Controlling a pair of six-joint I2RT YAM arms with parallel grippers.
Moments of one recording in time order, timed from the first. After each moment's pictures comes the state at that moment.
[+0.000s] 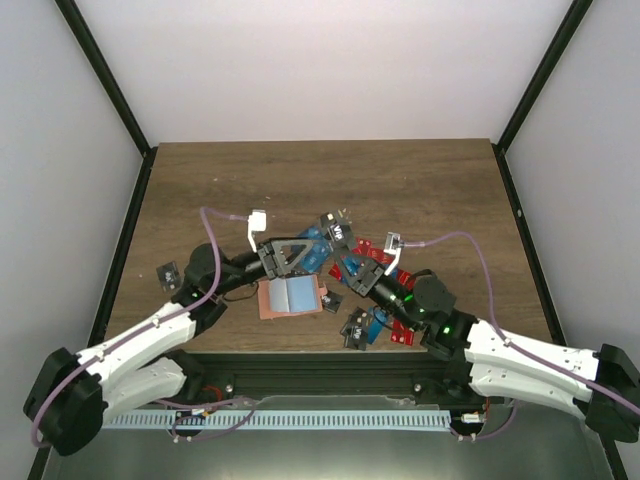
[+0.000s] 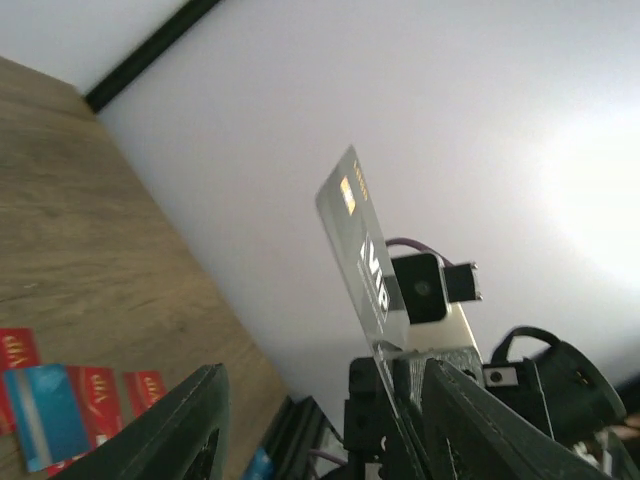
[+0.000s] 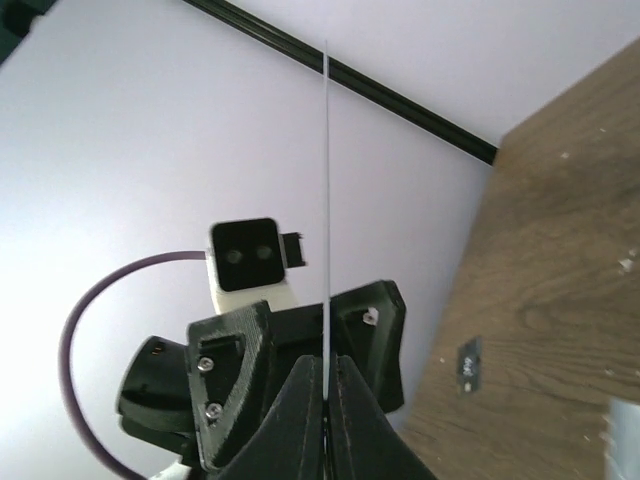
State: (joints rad) left arm -0.66 0.97 0.48 0.60 0.48 -0.99; right arm 1.06 0.82 0.44 0.51 0.19 1.09
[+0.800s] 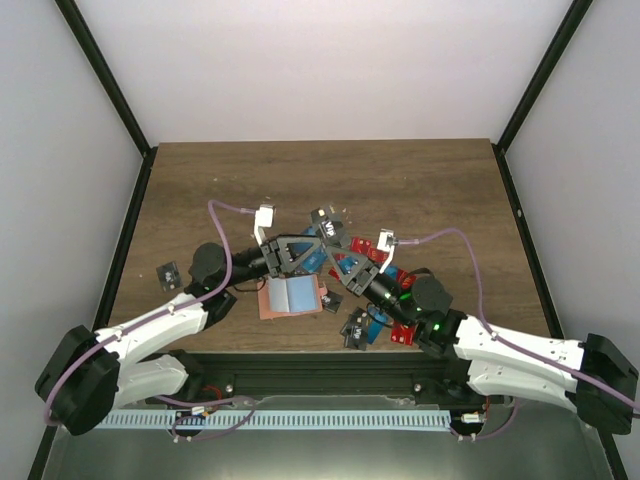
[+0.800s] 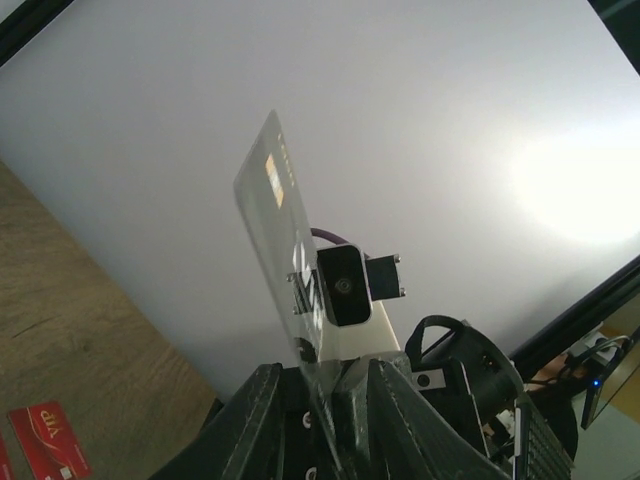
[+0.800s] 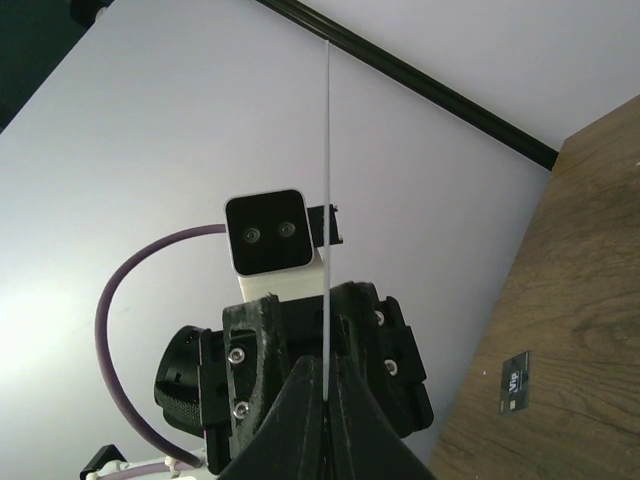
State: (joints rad) left arm -0.68 1.12 0.51 0.94 0.63 -1.12; right arm 1.06 0.91 0.44 0.73 0.13 1.05
